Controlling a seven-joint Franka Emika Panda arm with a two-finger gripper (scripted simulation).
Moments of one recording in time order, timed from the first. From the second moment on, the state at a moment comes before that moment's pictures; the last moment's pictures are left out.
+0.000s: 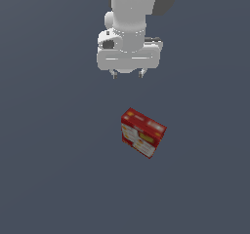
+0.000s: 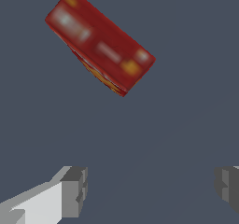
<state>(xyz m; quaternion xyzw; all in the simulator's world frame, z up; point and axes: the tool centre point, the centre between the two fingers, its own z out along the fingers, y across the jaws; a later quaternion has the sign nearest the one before) -0.083 0.011 0.320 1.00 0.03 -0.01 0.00</state>
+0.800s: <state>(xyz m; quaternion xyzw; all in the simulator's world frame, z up) -0.089 0.021 0.307 1.00 0.05 -0.03 0.00</state>
